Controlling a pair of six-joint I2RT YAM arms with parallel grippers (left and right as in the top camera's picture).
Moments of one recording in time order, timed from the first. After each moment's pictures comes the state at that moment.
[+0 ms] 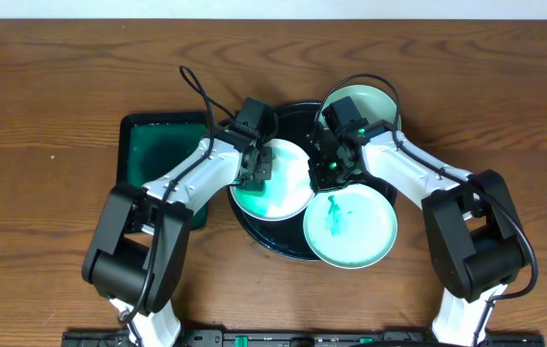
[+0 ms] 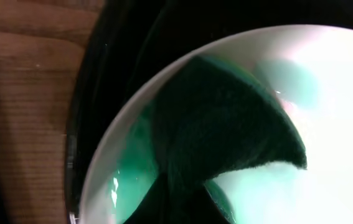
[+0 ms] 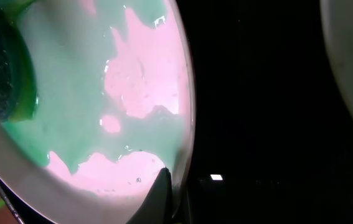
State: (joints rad) left arm -0.41 1.88 1.17 -0.58 -0.05 -0.37; right arm 0.45 1.98 1.25 -0.66 -0.37 0.23
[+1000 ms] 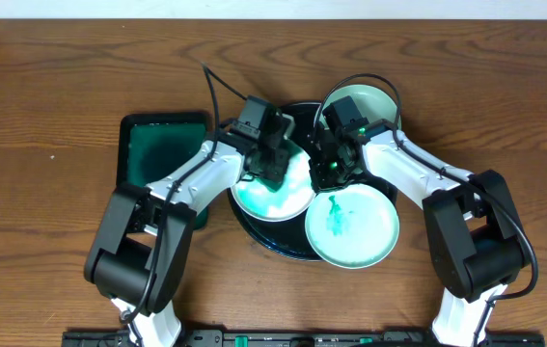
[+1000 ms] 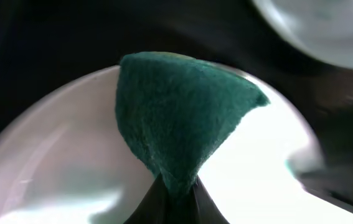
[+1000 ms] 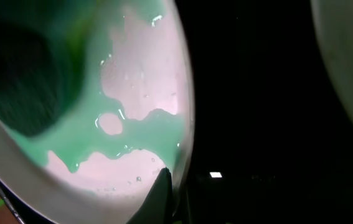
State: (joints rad) left arm -0.44 1.88 1.15 -0.42 0.26 -0.07; right arm 0.45 1.98 1.26 -0.69 -0.37 0.23
